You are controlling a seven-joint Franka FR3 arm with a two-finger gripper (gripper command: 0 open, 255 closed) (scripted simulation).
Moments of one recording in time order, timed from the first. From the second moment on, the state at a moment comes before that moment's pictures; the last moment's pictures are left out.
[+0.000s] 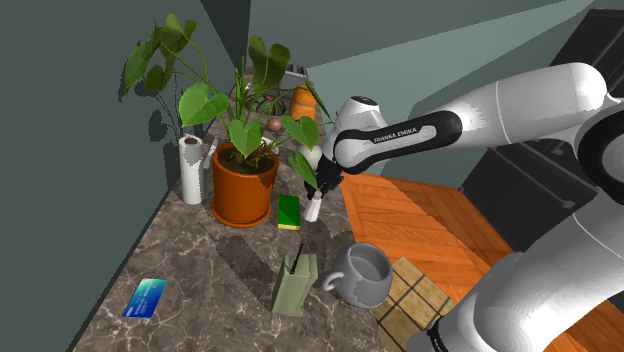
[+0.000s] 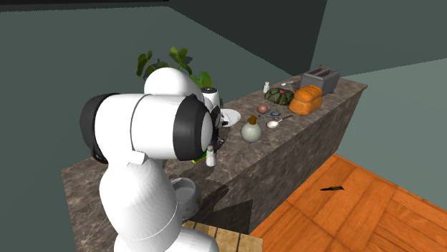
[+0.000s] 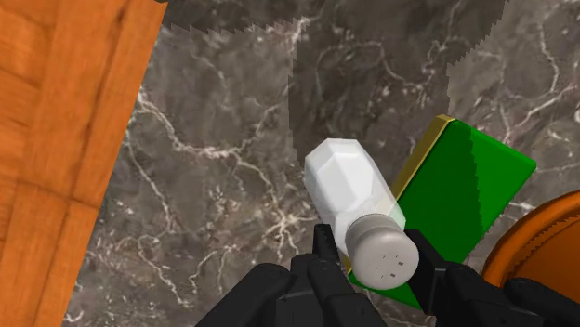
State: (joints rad) arm 0.02 -0.07 0.06 -2.37 0.05 2.43 0.27
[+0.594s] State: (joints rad) arm 0.02 -0.07 0.06 -2.37 0.05 2.42 0.27
